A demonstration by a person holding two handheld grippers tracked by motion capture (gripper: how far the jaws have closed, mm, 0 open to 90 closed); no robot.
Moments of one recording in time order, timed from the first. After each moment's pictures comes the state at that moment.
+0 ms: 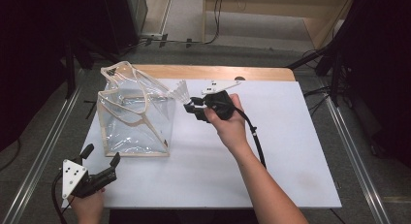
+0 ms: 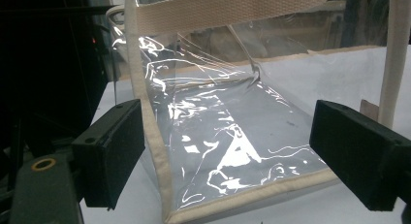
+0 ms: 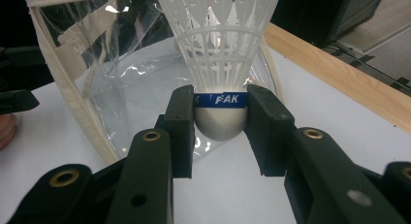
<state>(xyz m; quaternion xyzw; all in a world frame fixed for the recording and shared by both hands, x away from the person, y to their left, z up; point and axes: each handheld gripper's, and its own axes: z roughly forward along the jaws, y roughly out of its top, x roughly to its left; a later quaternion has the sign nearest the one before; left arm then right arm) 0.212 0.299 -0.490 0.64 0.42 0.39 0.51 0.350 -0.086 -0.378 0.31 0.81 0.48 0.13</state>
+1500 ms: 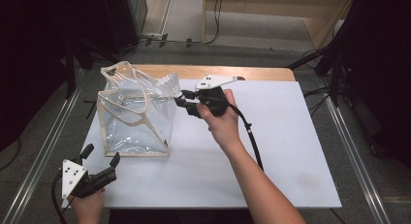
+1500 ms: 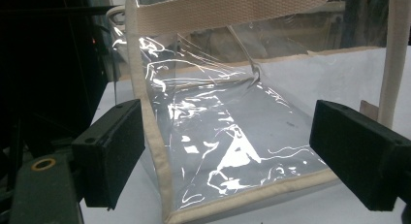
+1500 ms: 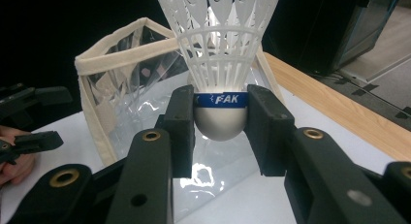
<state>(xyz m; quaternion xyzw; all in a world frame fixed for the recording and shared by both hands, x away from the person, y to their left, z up) 0.212 0.299 -0.490 0.64 0.42 0.39 0.51 0.347 -0.068 -0.357 0.29 0.79 0.53 0.14</state>
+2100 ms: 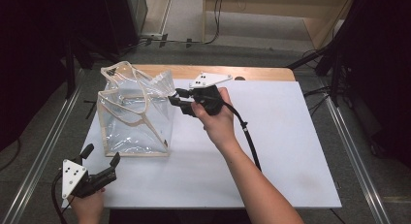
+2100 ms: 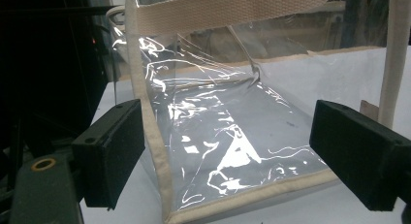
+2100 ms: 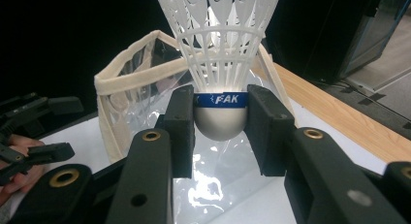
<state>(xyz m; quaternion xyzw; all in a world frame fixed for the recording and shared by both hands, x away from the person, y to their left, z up) 0.212 0.299 -0.490 0.64 0.42 0.39 0.51 0.345 -0.056 -0.349 0.28 0.78 0.54 0.14</state>
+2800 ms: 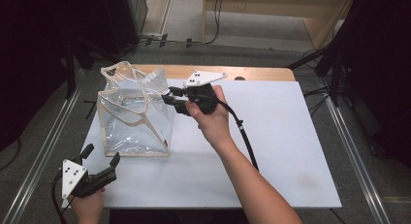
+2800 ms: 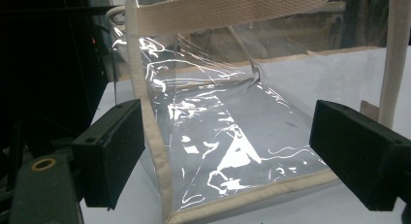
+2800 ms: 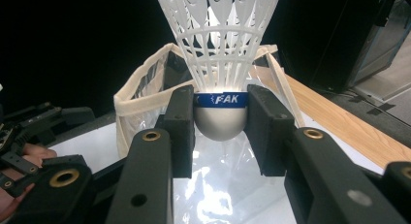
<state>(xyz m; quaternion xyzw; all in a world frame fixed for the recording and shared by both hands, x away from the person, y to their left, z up) 0.212 0.299 -0.490 0.64 0.42 0.39 0.51 0.345 -0.044 -0.341 0.26 0.78 0.55 0.14</state>
